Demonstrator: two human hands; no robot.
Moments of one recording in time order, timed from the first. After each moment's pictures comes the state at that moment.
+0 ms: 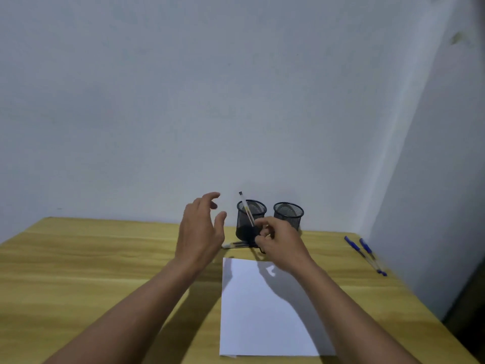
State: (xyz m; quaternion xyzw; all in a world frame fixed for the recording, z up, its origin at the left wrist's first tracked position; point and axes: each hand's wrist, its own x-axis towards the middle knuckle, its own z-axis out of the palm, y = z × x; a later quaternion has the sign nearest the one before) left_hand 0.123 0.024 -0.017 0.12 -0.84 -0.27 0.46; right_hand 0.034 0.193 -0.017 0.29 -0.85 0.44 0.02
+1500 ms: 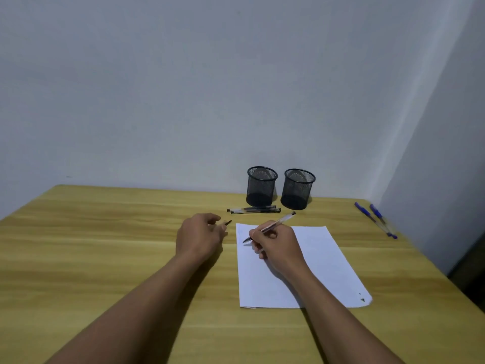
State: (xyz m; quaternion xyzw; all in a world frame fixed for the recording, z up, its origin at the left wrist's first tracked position) left_hand 0.147 0.002 -0.095 0.28 -0.87 -0.34 0.22; right_hand 0.079 0.179 -0.098 0.18 -0.75 0.63 -0.11
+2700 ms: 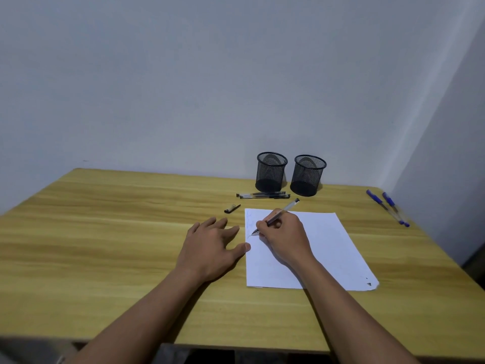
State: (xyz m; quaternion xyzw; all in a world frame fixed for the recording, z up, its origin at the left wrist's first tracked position) left_hand 0.200 0.029 -0.114 0.16 -0.97 -0.15 0.10; right_hand 0.083 0.178 -0.108 0.18 -0.84 0.51 -0.04
